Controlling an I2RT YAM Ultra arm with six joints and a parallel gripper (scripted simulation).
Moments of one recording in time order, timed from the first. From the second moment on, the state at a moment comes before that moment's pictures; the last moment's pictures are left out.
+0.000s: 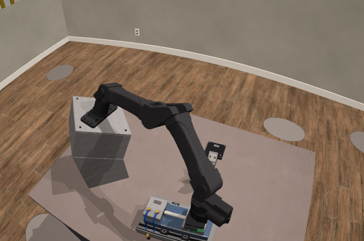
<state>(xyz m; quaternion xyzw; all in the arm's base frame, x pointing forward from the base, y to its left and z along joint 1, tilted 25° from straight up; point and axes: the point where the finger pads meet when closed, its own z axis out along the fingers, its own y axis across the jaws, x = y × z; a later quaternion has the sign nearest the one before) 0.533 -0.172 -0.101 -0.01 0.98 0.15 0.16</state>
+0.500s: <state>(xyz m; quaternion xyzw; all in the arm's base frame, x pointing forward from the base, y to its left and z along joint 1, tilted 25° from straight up) 0.533 -0.172 -0.101 -0.01 0.98 0.15 0.16</state>
